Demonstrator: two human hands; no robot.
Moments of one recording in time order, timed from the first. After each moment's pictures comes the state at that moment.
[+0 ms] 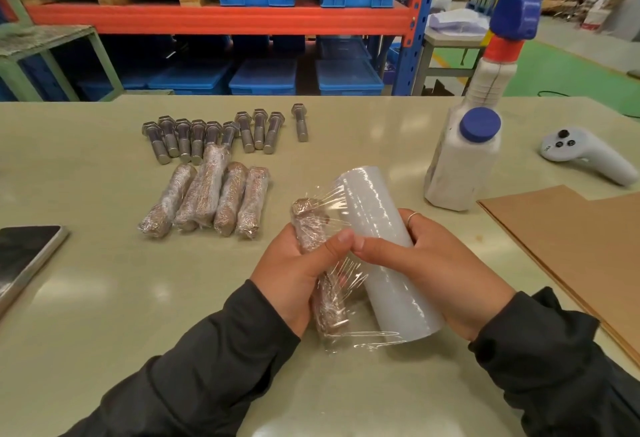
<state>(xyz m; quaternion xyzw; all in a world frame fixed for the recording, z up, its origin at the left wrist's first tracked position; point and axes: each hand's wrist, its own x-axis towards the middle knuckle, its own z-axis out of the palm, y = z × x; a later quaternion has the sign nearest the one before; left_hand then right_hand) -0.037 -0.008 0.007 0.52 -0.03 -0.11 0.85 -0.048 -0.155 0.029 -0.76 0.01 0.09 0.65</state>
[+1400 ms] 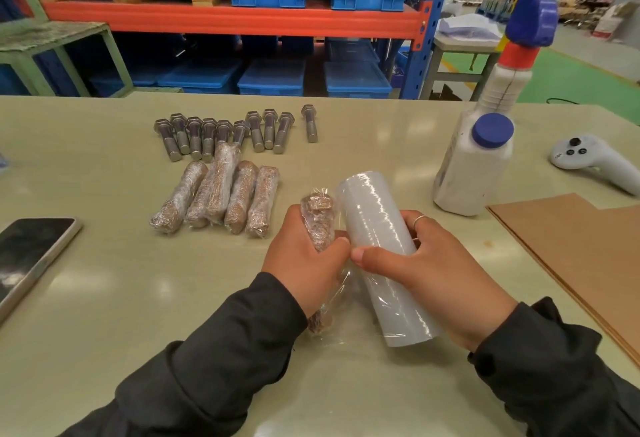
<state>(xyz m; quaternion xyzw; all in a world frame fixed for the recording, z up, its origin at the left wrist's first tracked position) -0.027 -0.002 0.004 0.79 -0.01 0.03 0.61 -0.049 -0.147 0.023 -0.80 0.01 0.02 0.60</state>
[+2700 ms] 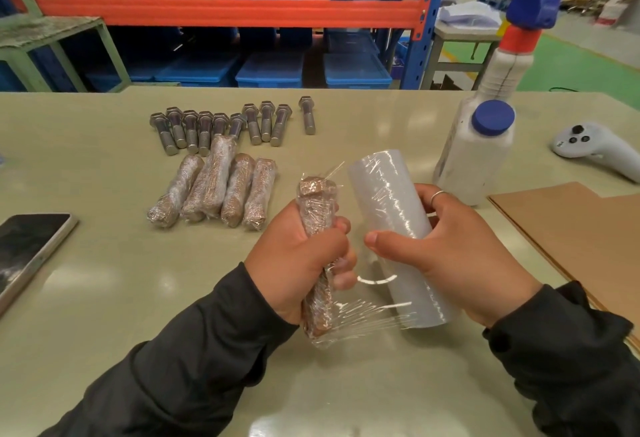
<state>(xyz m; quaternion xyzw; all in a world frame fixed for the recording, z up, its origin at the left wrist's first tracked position) -0.040 0.001 0.025 0.54 -0.09 -0.17 0.82 -0.042 -0.161 0.028 -0.84 -0.02 -0.06 0.54</state>
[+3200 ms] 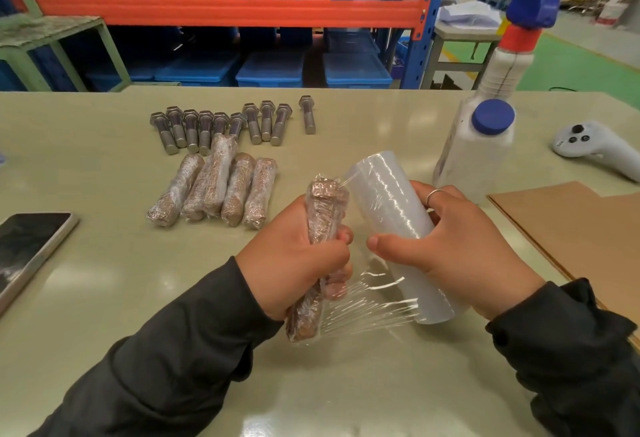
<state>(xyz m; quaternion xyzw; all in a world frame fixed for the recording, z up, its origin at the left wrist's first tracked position) -0.039 0.012 0.029 0.61 -0.13 -0.21 0.76 -0.040 -0.166 0.030 -0.89 -0.04 -0.05 0.45</state>
